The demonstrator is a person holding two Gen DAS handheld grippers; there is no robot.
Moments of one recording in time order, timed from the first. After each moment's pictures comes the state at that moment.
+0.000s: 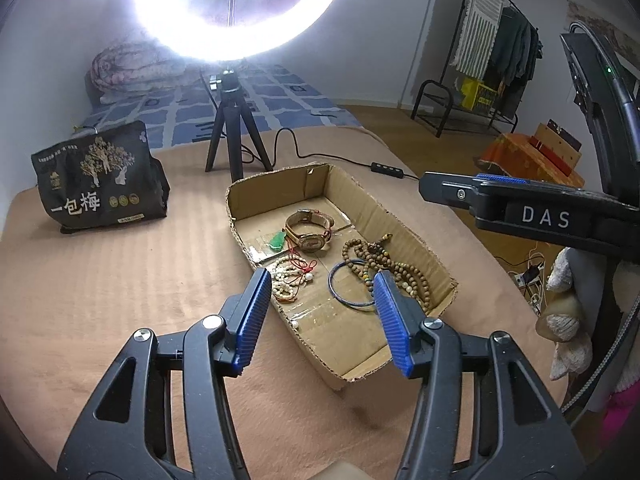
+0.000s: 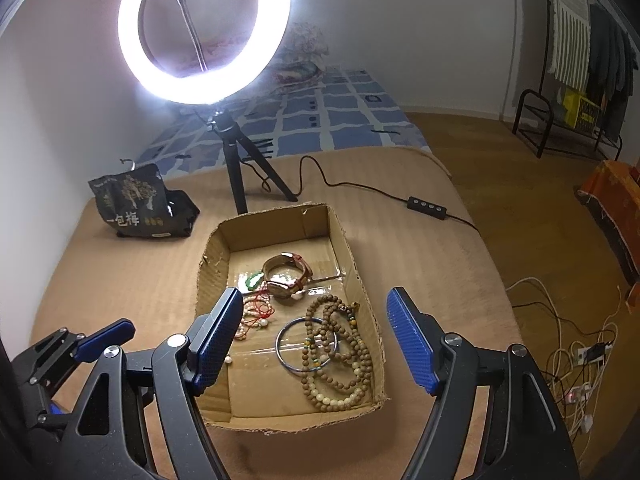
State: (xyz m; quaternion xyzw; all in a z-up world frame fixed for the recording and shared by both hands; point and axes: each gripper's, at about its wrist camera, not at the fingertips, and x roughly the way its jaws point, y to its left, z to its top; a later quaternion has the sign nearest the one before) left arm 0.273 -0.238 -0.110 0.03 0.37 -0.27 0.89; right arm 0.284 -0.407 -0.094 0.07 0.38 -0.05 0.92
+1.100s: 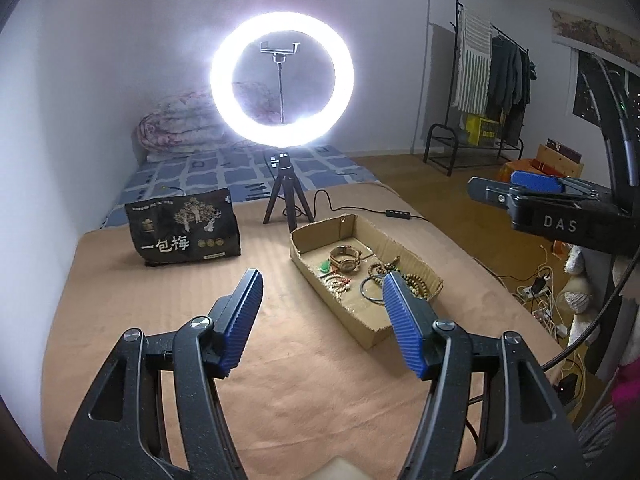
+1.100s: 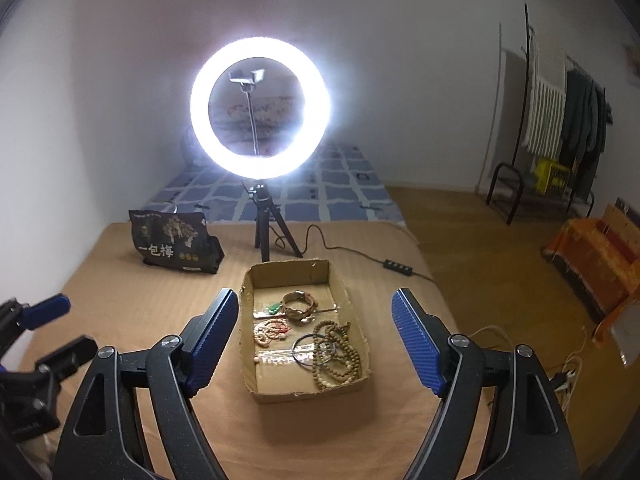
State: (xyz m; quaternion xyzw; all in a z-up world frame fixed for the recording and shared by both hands) left arm 0.165 -0.137 -0.020 0.05 0.27 -0.25 0.93; right arm 0.172 -0.346 -0.012 0.00 0.26 -0.08 0.96
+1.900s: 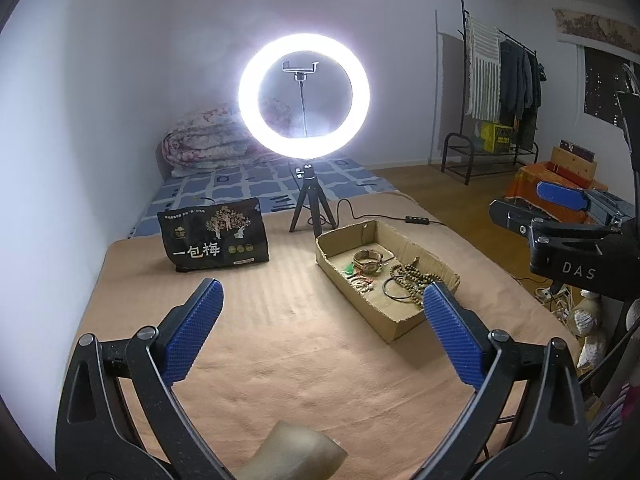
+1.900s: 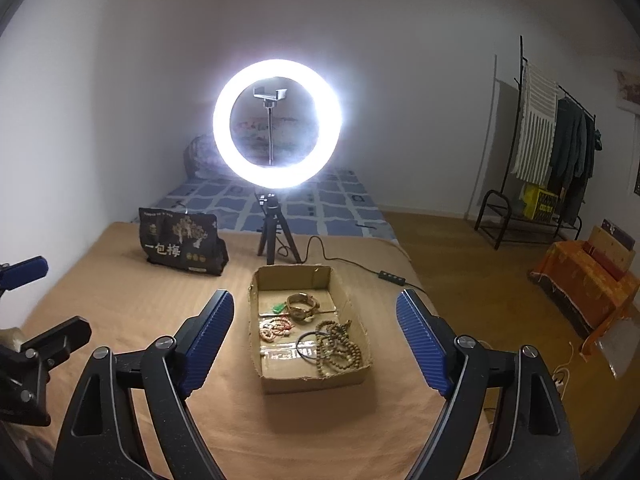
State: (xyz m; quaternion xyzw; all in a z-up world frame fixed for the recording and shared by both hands) left arm 0.136 -0.118 -0.018 0.07 0.24 -0.21 0.95; right arm 0.132 -0.315 -0.022 -0.03 0.22 -0.09 0.97
